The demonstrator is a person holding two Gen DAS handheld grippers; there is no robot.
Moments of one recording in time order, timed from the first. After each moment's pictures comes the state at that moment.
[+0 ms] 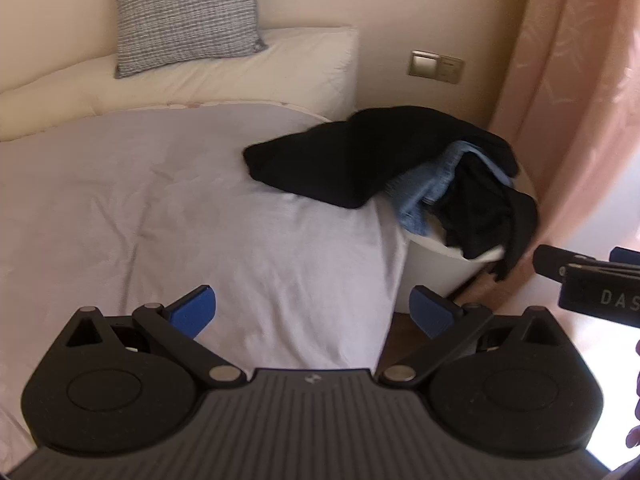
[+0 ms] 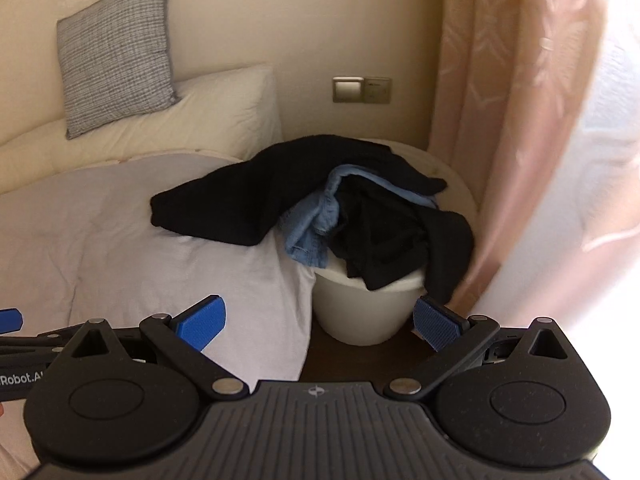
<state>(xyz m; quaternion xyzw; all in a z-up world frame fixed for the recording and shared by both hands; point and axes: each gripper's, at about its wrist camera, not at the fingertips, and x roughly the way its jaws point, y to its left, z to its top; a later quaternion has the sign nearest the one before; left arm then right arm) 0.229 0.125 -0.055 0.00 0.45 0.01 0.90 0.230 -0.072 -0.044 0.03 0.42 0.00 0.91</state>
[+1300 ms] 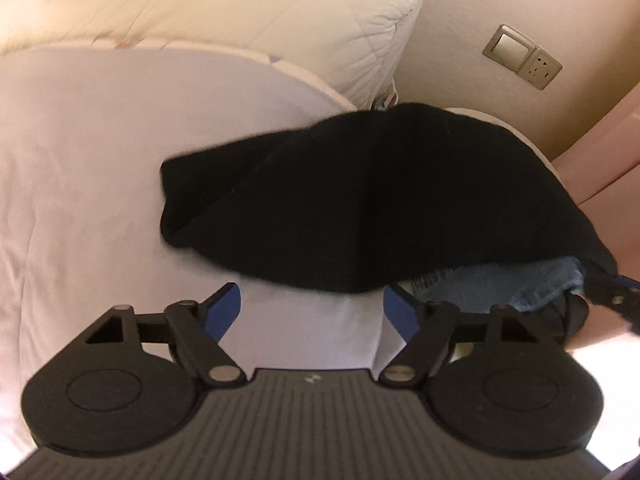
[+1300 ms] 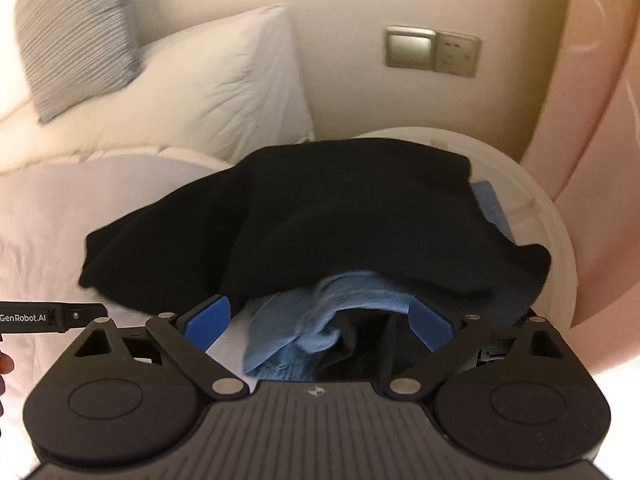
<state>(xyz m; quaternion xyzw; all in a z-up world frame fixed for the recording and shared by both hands) 0.535 0.140 -0.193 -0.10 0.55 0.04 0.83 0.535 -0.168 -0.159 0.04 0.51 0.10 0.86</state>
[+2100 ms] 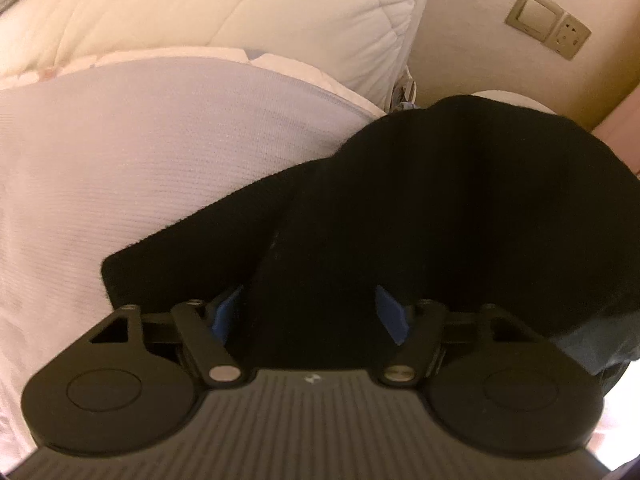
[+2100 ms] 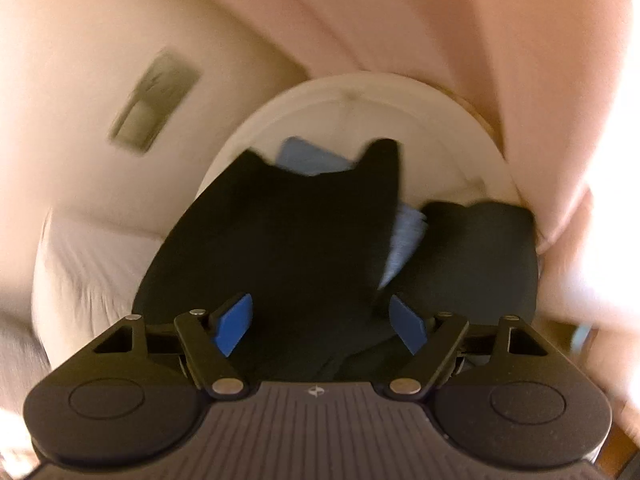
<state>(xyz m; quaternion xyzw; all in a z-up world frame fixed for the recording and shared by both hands) 0.621 0.170 -0.286 -0.05 0.57 0.01 0.82 0.546 -0.352 -0.245 0.46 0.49 -0.14 0.73</state>
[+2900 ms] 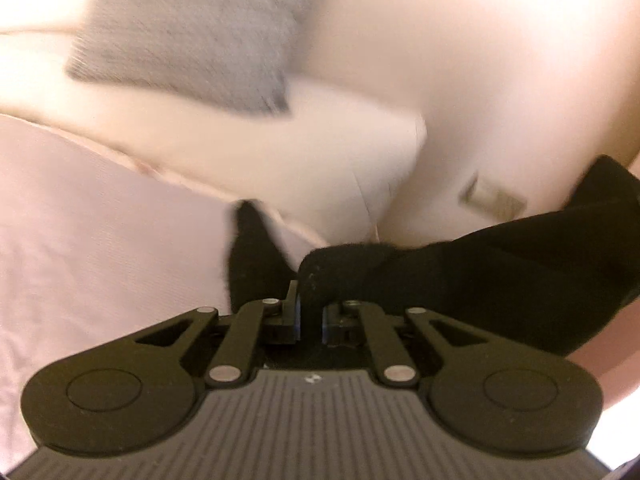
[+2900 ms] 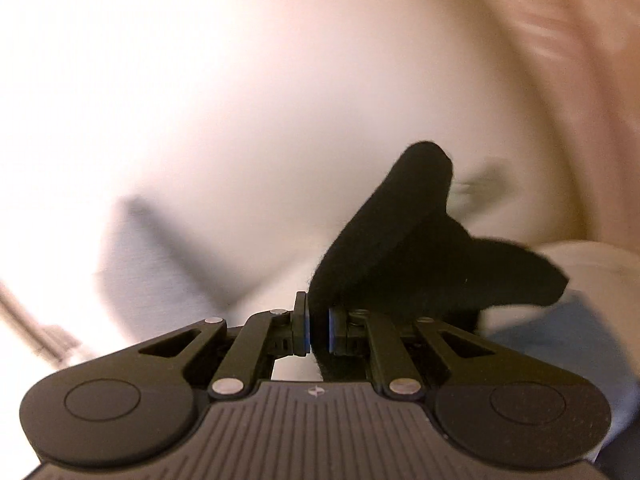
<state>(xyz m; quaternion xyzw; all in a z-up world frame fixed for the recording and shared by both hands) 0.494 0.230 -0.111 -0.17 0.36 0.05 0.92 0.578 -0.227 -0.058 0.35 0.26 0.22 0.87</state>
